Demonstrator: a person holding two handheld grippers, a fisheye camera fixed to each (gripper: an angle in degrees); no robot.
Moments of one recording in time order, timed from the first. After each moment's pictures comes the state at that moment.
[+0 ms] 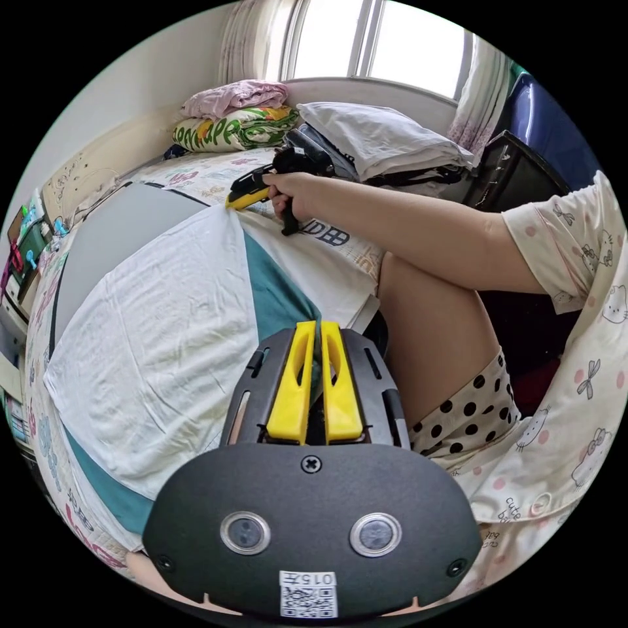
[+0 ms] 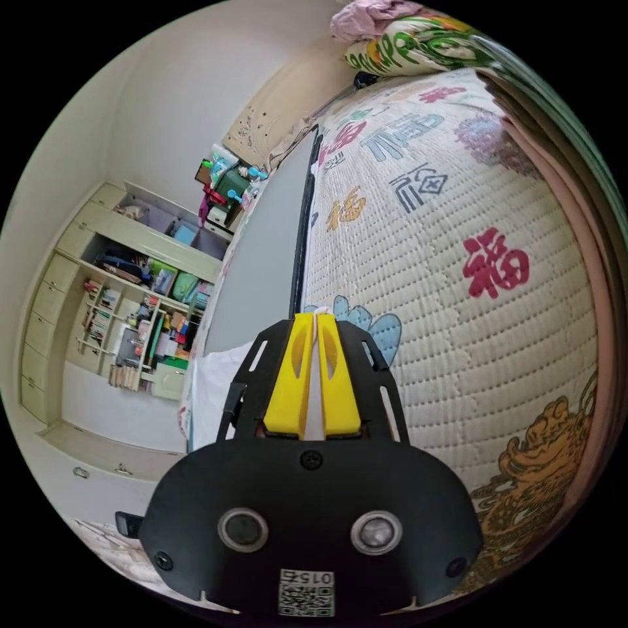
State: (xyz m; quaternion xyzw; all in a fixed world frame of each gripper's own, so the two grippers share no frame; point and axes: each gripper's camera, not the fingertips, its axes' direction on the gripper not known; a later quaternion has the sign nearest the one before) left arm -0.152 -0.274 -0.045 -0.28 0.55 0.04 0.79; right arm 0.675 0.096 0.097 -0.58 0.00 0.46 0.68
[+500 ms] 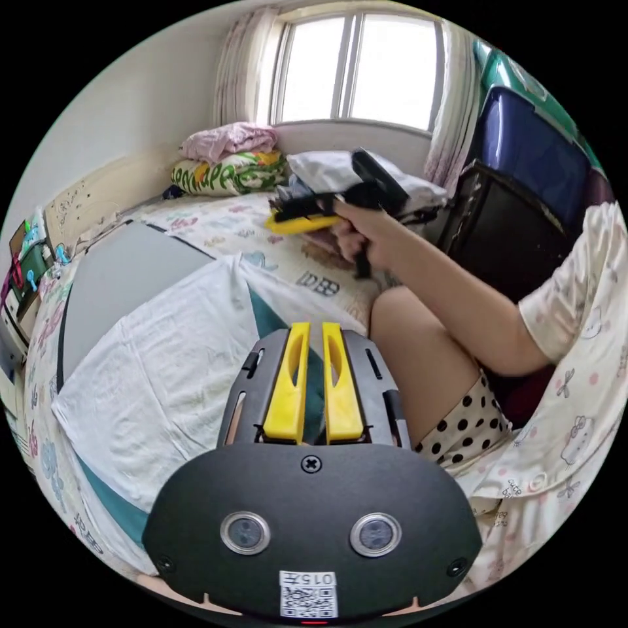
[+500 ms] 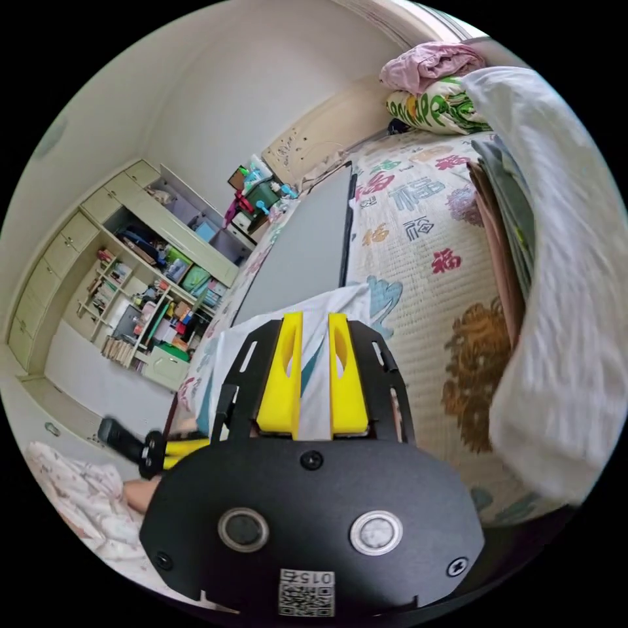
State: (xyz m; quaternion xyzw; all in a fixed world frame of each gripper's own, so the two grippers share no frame) left arm -0.241 -0.414 0.016 -0.17 0.56 0.00 0.81; right arm 0.618 -0.073 -0.017 -0.52 -0.02 0.42 0.75
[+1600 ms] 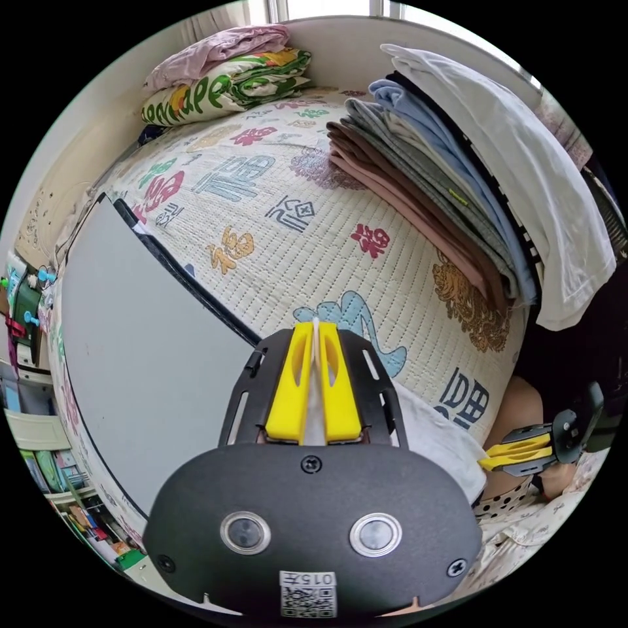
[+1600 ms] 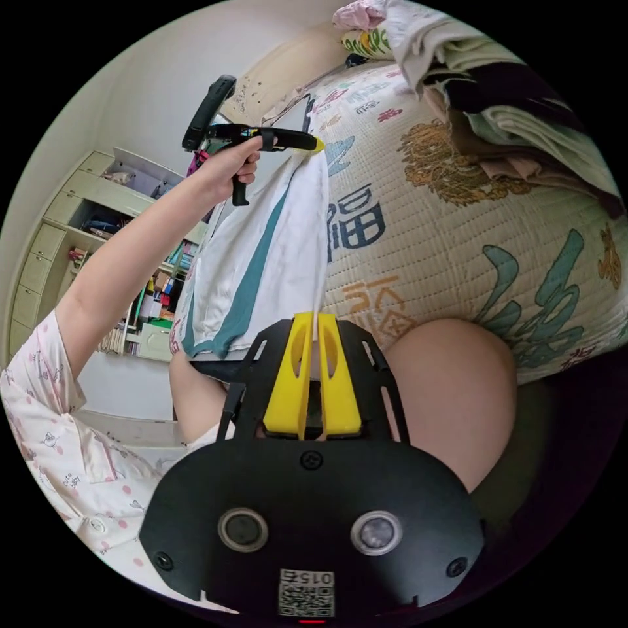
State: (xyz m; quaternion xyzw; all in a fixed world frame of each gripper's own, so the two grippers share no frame) left arm 0.177 -0.511 0.447 -0.37 0.51 0.16 0.76; right arm 0.495 0.042 -0.218 -0.62 0.02 0.44 0.64
